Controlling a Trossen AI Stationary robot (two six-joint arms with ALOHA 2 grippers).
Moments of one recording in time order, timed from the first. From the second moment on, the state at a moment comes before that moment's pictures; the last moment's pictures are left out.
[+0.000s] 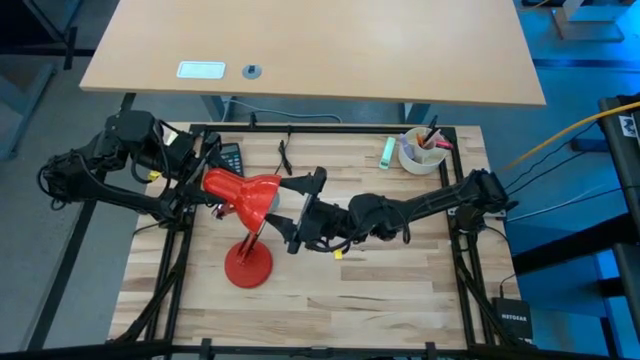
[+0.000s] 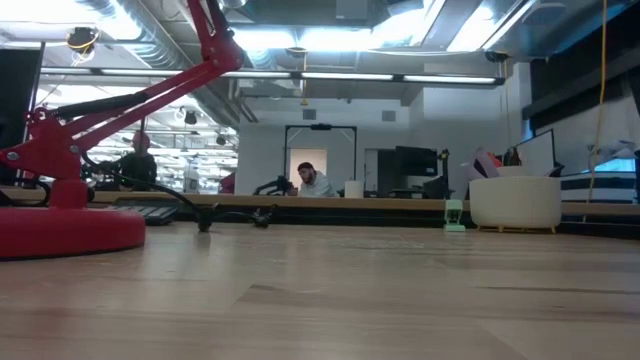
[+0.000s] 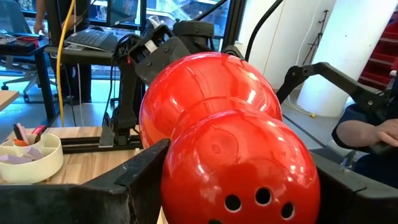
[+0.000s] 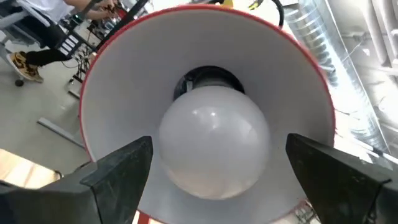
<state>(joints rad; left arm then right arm) 0.03 0.90 1.35 -0.57 0.34 -0.10 0.30 1.84 1.66 0.47 0.51 -0.91</state>
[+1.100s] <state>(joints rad) 0.03 0.90 1.35 -0.57 0.35 -0.10 0.26 1.87 1.66 0.55 0.42 -0.44</state>
